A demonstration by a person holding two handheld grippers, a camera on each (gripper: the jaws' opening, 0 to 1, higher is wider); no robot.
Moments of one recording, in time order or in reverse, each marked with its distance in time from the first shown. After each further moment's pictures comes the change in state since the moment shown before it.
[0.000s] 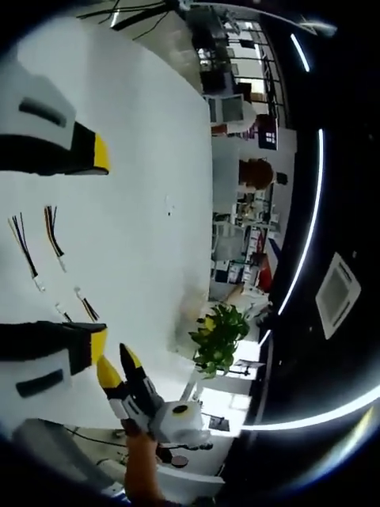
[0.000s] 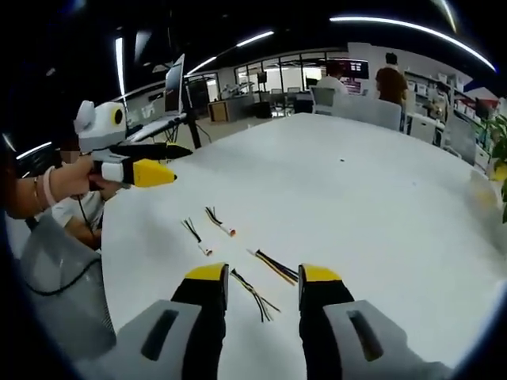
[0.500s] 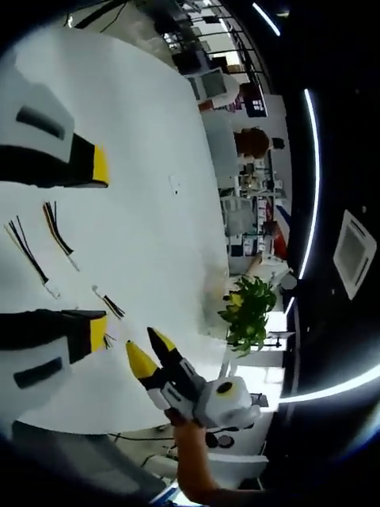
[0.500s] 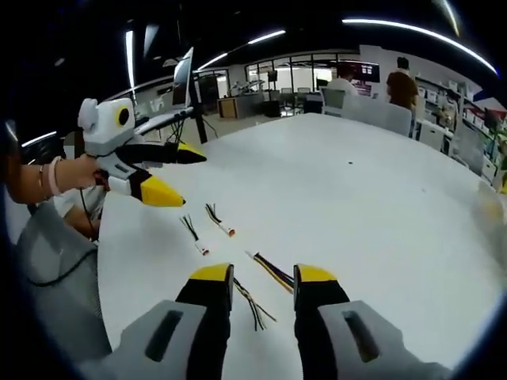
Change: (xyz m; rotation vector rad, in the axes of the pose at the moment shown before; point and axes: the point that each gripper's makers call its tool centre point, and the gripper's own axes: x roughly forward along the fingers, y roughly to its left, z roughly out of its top) left arm 0.016 -0.019 -0.021 0.172 0.056 -0.100; right arm 0.017 -0.004 -0.001 -0.058 0.008 0.033
